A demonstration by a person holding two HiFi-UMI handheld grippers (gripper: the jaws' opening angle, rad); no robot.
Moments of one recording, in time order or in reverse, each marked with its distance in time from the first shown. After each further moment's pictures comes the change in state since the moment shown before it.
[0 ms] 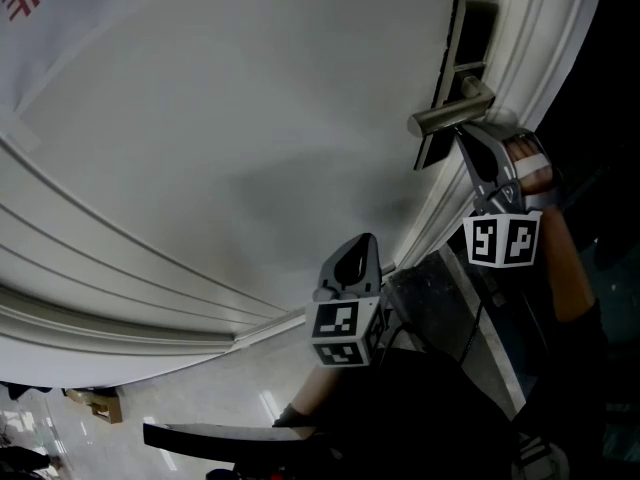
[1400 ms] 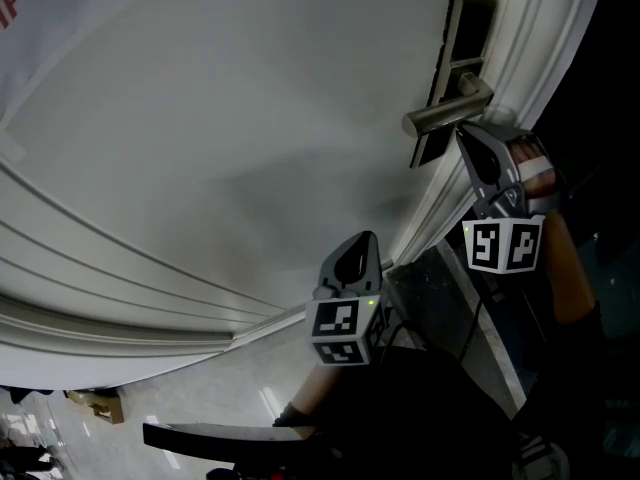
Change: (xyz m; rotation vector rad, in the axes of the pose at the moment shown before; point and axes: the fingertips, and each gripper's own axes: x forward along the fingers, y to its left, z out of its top) left arm 0.009 -0.004 -0.004 -0.008 0.013 -0.013; right arm -0.005 0.000 -0.001 0.042 0.005 0.009
